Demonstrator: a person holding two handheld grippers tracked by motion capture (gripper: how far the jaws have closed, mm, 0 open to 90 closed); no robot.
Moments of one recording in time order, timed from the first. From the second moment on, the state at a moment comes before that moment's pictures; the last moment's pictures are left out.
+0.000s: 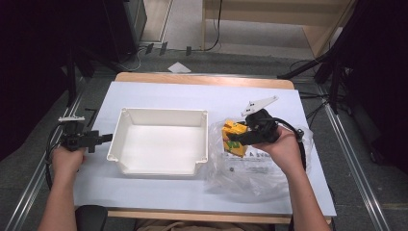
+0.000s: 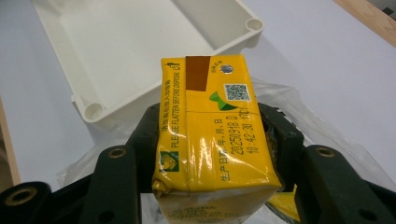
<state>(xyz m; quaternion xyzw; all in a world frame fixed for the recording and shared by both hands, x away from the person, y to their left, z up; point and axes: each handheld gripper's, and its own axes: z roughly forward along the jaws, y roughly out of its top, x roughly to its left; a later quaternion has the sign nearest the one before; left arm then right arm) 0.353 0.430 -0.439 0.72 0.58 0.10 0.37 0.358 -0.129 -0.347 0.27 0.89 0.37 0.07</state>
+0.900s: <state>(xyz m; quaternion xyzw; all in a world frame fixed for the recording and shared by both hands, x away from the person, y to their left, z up) 0.353 0.430 -0.439 0.72 0.58 0.10 0.37 0.358 -0.102 -0.324 0.23 0.89 0.39 0.07</state>
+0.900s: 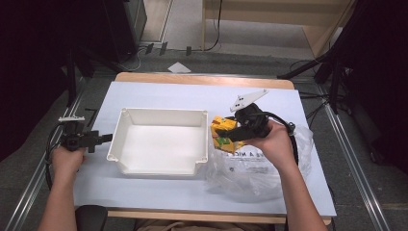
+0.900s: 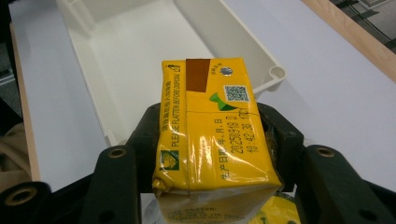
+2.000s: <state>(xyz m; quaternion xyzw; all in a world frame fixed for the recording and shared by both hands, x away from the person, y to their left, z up) 0.352 0.430 -0.438 0.72 0.58 0.10 0.37 0.383 -0.068 -0.302 0.20 0.89 0.40 0.07</state>
